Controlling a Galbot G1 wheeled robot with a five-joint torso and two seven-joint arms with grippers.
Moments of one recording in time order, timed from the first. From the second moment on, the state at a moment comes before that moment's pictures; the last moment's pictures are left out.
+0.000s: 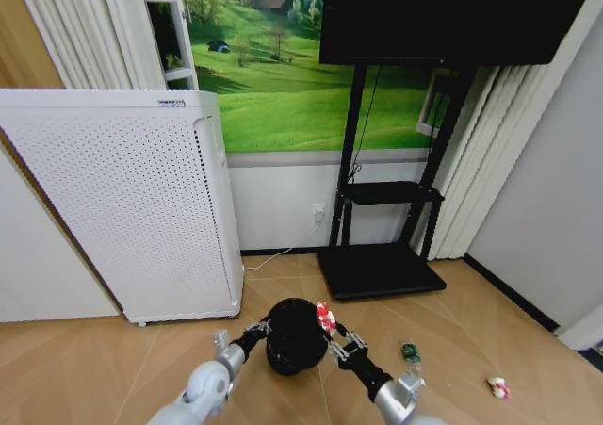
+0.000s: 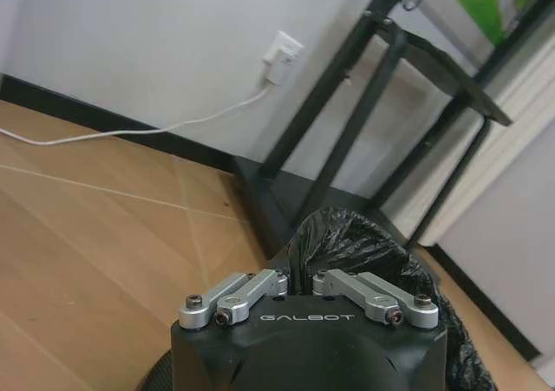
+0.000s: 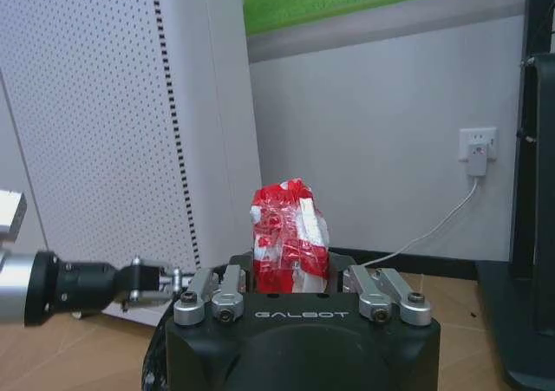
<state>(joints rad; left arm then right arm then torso) 1.18 -1.06 -0.02 -1.70 -0.99 0.14 0.01 -1.70 1.08 0.34 2.08 0.38 0.03 -0.15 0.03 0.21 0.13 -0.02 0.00</state>
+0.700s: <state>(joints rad) 1.28 -1.10 -0.06 -1.74 -0.94 0.16 0.08 -1.70 1.15 0.27 2.00 0.28 0.04 -0.05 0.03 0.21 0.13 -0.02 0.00</state>
